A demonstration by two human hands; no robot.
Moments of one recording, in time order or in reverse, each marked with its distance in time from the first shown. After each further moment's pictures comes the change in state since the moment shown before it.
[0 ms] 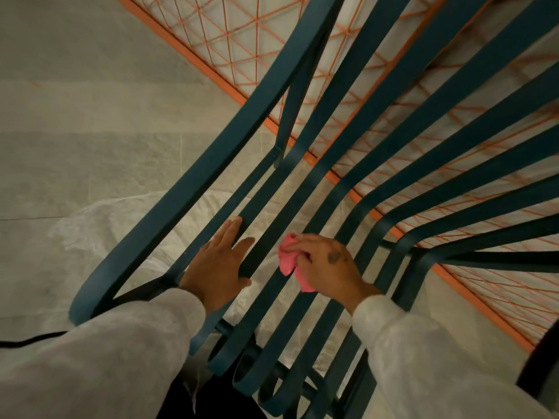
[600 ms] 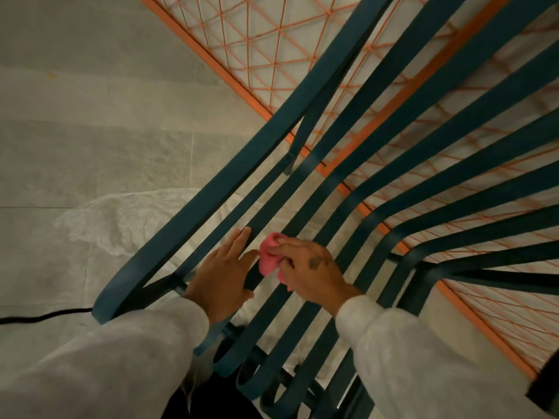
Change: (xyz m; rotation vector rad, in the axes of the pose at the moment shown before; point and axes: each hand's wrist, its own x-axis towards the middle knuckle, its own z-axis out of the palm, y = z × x) left_hand -0.014 -0.012 0.008 -0.039 0.009 0.040; right_hand 0.020 -0.034 0.027 -0.126 -0.042 -0.107
